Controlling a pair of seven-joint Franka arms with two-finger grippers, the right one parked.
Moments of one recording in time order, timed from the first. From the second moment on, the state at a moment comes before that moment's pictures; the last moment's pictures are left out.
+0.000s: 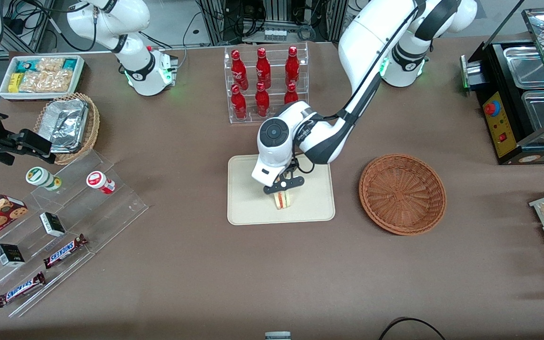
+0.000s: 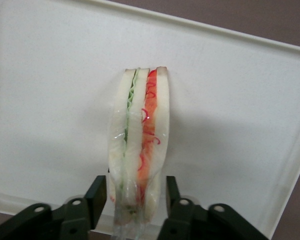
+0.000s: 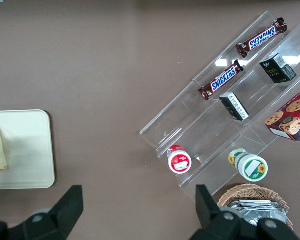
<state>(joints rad) -0.67 0.72 -0.18 -1.47 0.07 2.14 -1.10</state>
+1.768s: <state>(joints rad) -0.30 0.31 -0.15 -1.54 0.08 1.58 -0.47</state>
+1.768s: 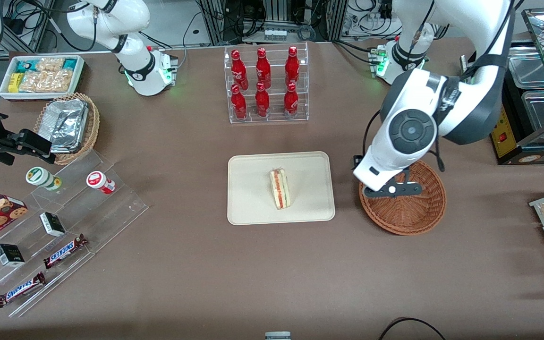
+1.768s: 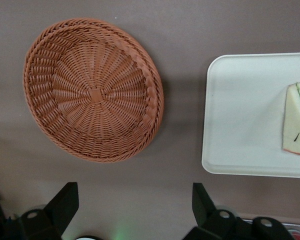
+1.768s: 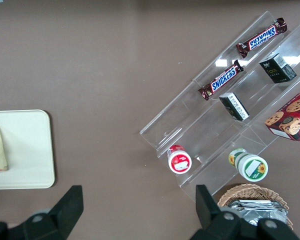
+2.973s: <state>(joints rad) 0.17 0.01 -0.31 -1.62 0.08 1.34 0.03</state>
